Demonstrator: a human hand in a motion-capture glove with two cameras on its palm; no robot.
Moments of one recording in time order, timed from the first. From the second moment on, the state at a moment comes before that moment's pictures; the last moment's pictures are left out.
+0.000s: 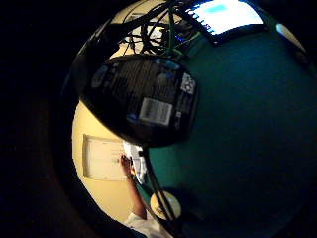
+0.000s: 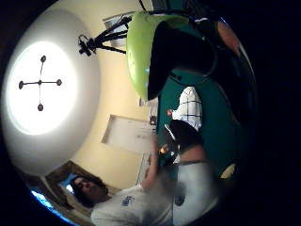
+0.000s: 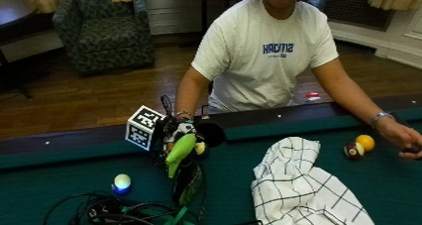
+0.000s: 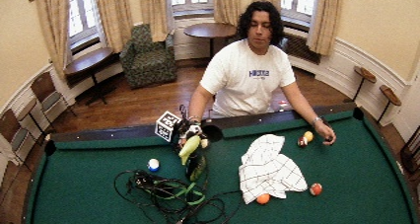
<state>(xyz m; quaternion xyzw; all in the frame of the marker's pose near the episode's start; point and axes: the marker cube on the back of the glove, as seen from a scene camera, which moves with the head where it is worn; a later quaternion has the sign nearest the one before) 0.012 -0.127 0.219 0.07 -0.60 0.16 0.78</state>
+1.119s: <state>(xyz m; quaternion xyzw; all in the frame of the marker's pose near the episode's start) -0.027 -0.216 0.230 0.07 -0.65 0.07 0.75</state>
